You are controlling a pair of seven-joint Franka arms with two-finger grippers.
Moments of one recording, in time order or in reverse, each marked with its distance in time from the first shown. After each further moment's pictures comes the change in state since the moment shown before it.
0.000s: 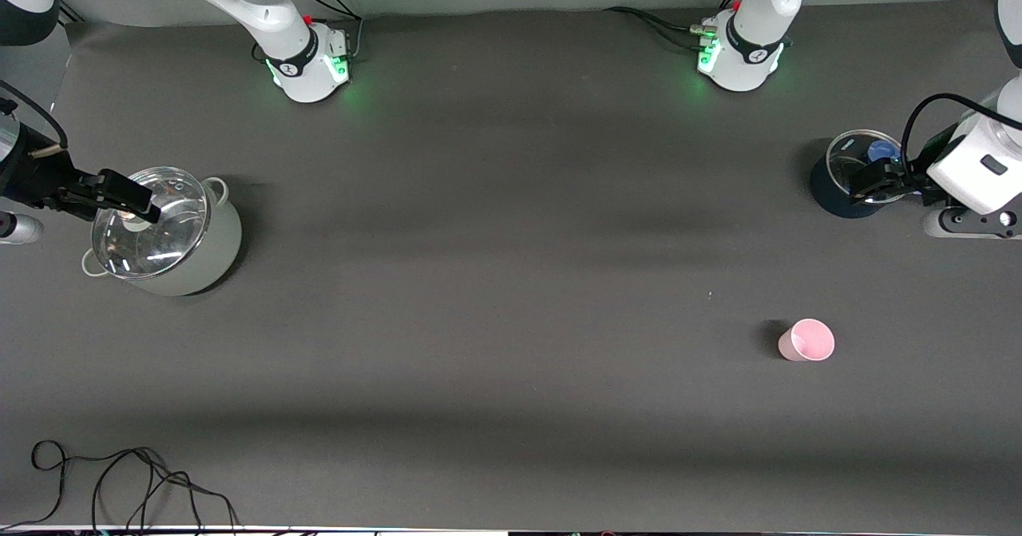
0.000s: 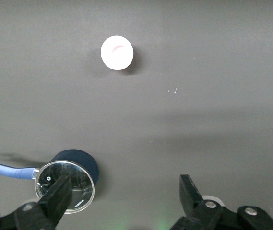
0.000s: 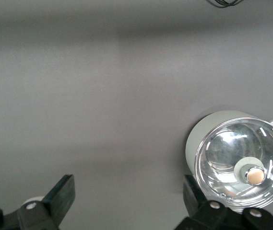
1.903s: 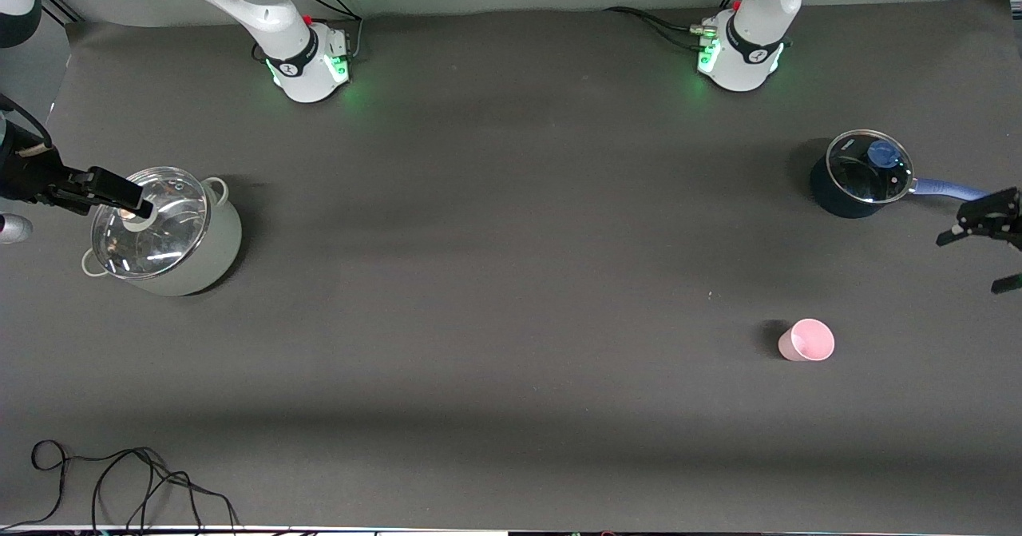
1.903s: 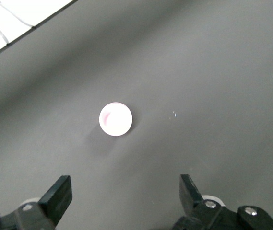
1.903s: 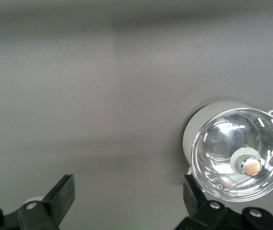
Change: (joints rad) left arm 0.324 0.232 0.016 0.125 -0.388 0.144 1.120; right arm -0.004 0.002 -0.028 0.005 0.014 -0.040 -0.018
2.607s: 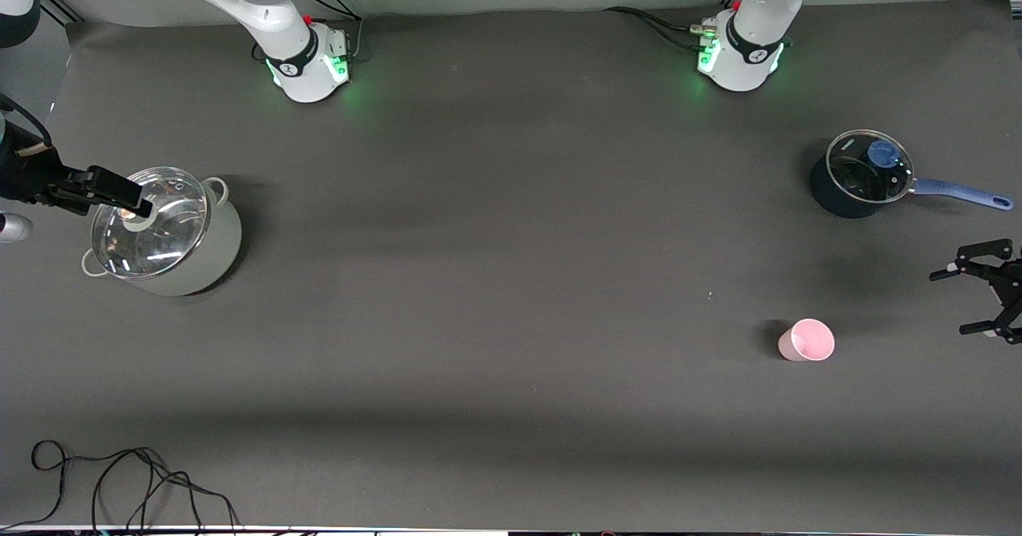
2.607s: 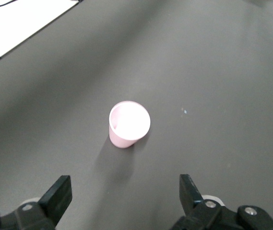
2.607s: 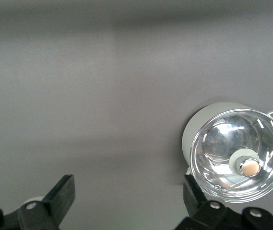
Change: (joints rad) left arm 0.206 0.304 -0.001 0.040 -0.299 -0.002 0.643; right arm 0.000 0.000 -0.002 0.000 0.000 -0.002 -0.011
